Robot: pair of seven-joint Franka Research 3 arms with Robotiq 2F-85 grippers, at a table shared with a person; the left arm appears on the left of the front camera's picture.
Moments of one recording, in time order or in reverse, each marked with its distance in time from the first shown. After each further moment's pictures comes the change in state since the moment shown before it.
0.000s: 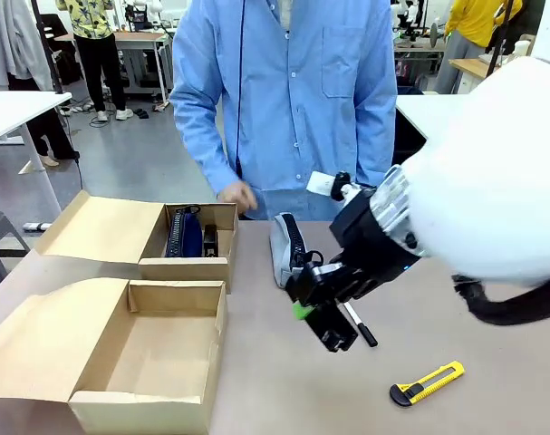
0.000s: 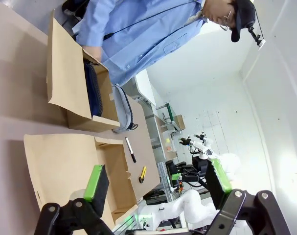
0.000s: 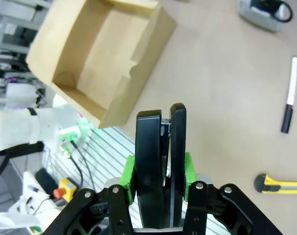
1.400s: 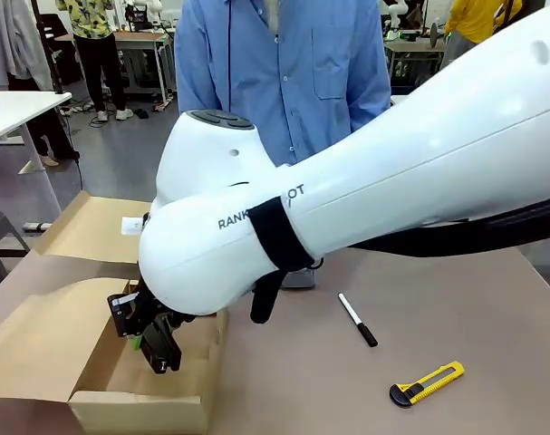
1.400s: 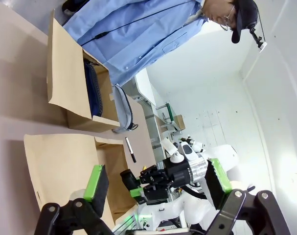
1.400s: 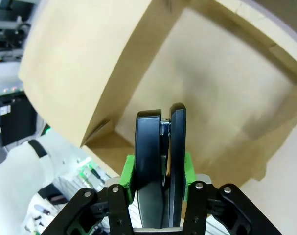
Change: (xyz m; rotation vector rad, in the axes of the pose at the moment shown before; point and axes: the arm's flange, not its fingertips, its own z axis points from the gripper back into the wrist) left arm 0.000 0.000 0.000 0.000 0.000 0.000; right arm 0.098 0.165 -0.191 -0.060 0.193 0.057
